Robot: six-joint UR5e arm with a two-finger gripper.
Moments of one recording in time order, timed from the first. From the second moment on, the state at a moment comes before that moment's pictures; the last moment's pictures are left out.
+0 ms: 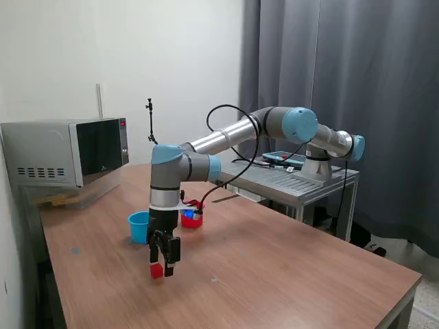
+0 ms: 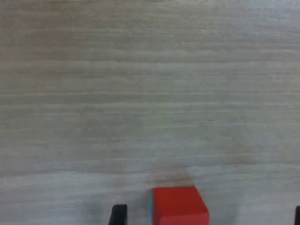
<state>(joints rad) -0.06 -0.30 0.55 -2.00 -1.44 -3.12</state>
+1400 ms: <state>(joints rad) -0.06 -0.30 0.54 -2.00 -1.46 -3.12</state>
